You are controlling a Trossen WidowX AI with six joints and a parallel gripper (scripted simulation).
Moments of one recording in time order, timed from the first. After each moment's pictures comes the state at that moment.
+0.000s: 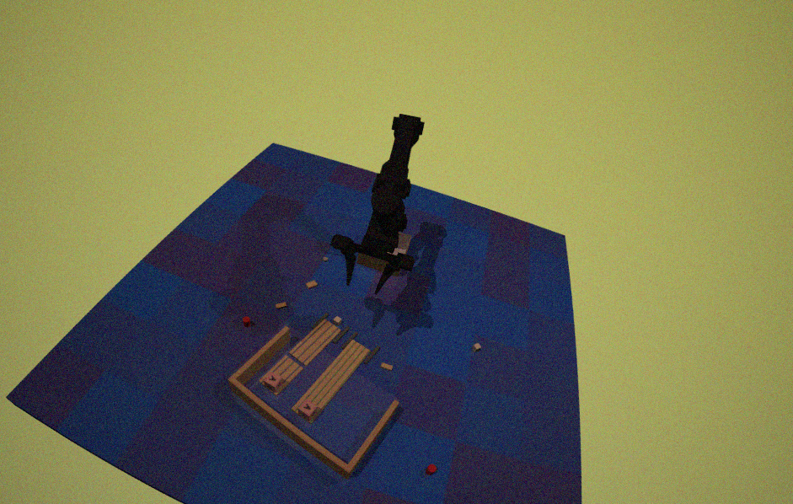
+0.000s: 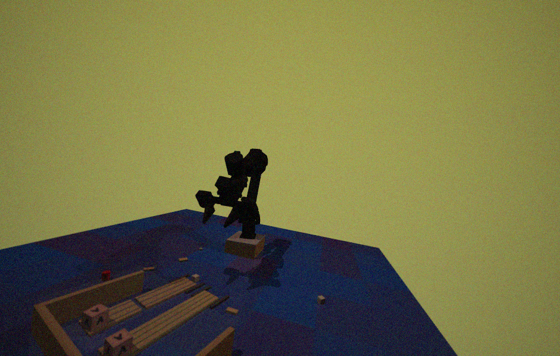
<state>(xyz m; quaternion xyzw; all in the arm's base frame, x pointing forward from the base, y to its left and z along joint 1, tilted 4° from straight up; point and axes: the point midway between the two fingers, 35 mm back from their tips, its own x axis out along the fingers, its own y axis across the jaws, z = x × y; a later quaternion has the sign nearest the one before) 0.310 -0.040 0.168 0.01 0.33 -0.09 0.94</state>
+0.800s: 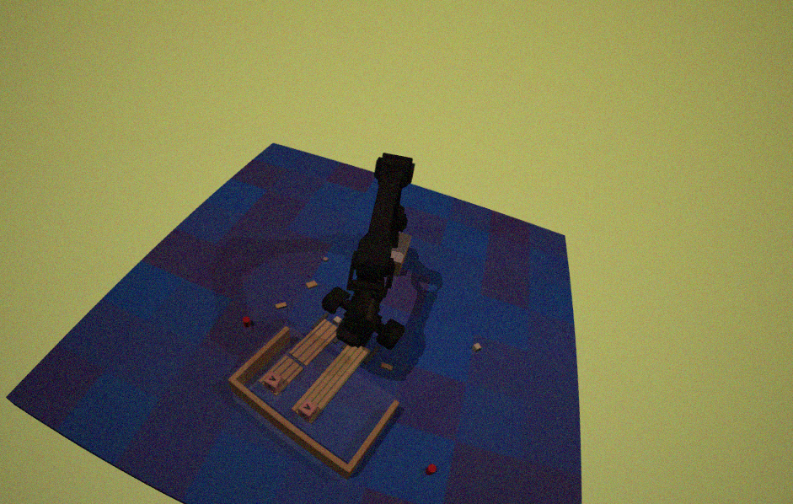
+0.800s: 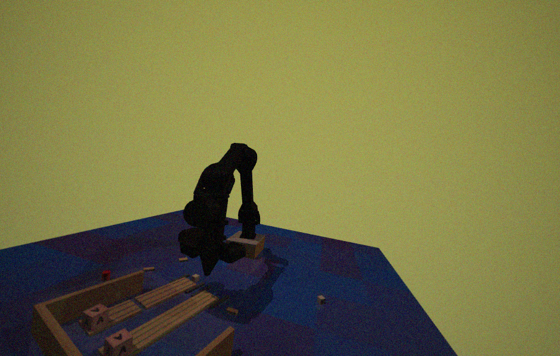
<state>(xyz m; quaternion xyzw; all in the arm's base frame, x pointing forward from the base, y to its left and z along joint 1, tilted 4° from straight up) 0.385 -0.038 0.068 0.14 0.67 -0.18 0.71</state>
